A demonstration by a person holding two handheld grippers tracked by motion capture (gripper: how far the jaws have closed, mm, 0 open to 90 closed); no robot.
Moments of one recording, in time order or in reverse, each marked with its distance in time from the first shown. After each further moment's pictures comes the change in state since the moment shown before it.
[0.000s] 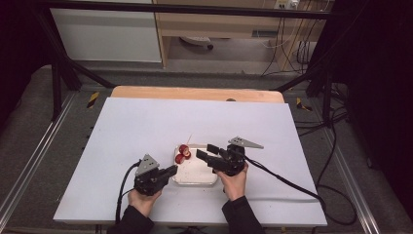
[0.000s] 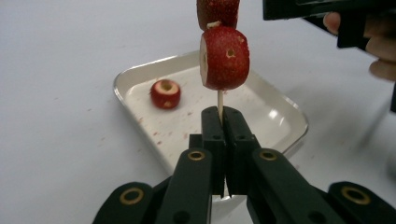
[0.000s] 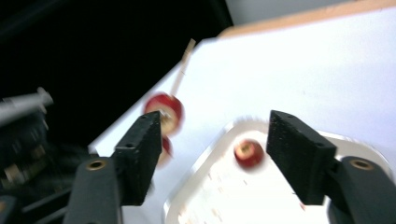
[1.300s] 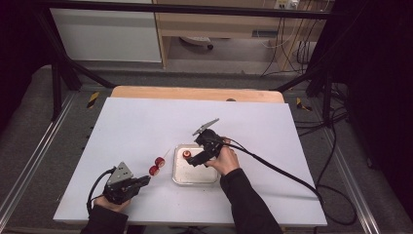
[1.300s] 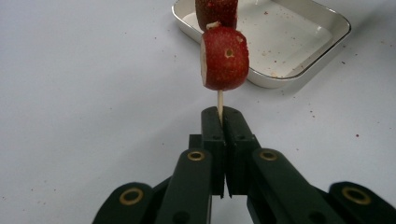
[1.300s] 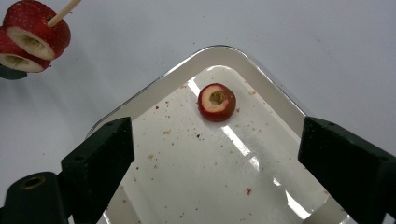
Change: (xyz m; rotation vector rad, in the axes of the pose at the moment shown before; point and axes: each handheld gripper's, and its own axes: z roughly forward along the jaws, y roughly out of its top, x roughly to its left) left arm 0.049 -0.030 -0.050 0.144 0.012 0.133; right arm 0.012 0.039 0.074 0.645 -0.149 -0.411
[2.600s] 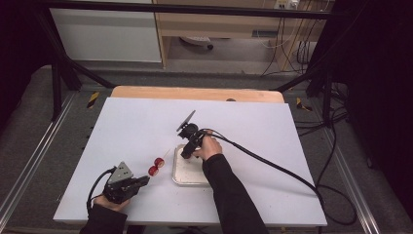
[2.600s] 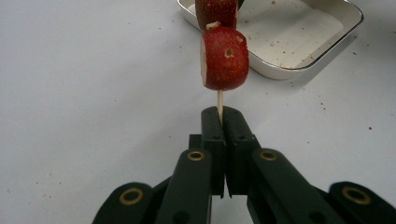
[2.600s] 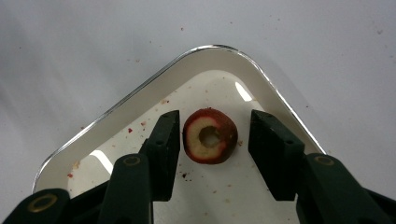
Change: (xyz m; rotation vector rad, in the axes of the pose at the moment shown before) left arm 0.003 -0.002 0.003 0.027 0.001 0.002; right arm -0.012 0.042 0.059 0.274 0.033 -0.012
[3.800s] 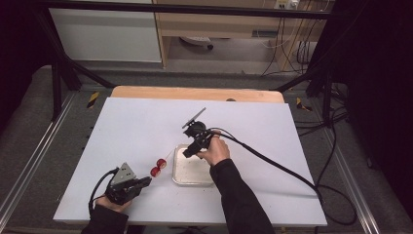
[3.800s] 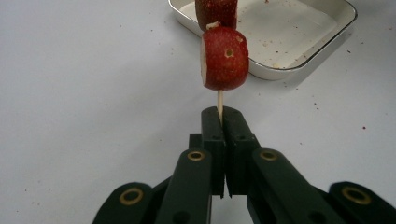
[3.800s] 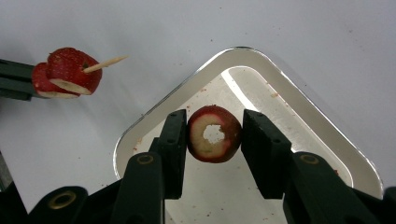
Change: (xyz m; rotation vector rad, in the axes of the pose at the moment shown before) left arm -0.007 0.002 0.002 0.001 -0.002 0.019; right arm 0.019 -0.019 -0.050 -0.107 0.032 0.073
